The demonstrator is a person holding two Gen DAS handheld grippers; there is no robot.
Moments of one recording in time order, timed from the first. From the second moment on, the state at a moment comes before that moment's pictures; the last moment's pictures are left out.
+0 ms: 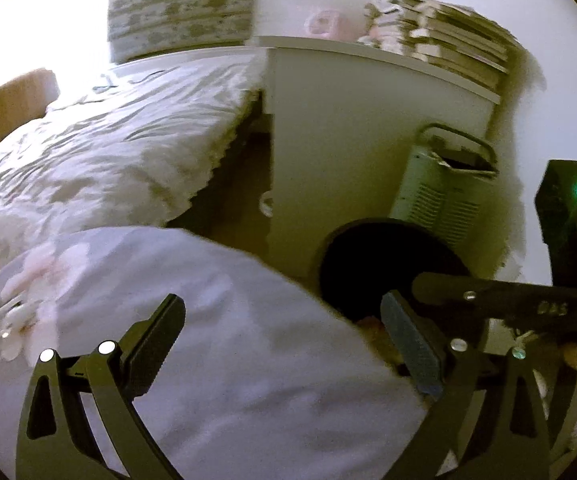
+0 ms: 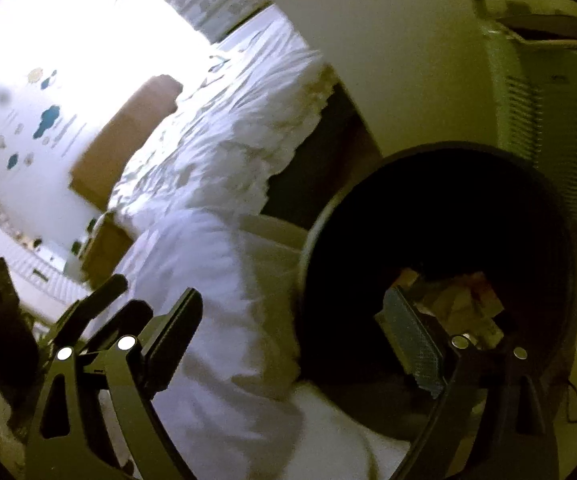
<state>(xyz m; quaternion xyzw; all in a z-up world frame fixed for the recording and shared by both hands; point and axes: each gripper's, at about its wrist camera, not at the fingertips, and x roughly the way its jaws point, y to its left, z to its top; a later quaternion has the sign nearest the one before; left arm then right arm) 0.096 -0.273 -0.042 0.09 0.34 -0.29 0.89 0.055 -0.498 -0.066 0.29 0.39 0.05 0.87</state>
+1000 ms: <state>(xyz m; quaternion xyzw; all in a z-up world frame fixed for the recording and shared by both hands) 0.154 -0.020 -0.043 -0.02 0.35 -0.13 0.93 0.167 -0.245 -0.022 0.08 0.41 0.21 0.88</state>
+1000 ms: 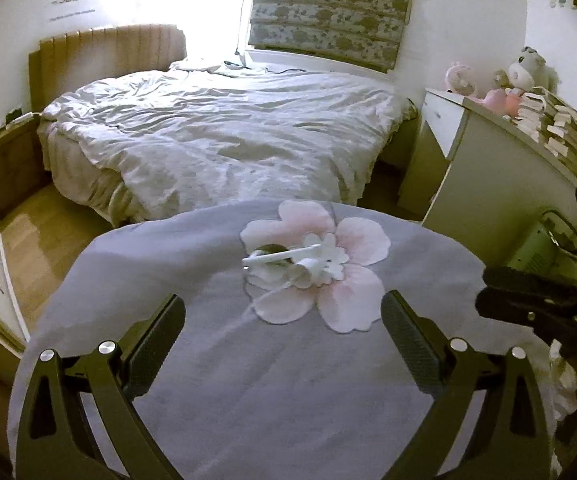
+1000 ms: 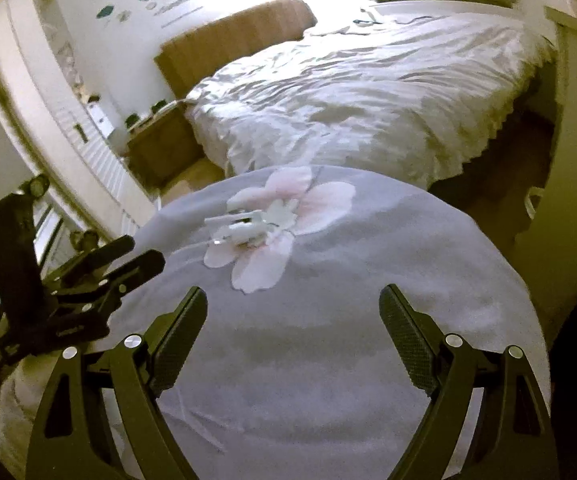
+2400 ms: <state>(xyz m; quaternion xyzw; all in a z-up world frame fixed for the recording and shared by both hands) 0.222 -0.014 -0.079 0.05 0.39 -0.17 0.91 0.265 -0.194 -0.047 0.10 0.42 0.20 0.88</state>
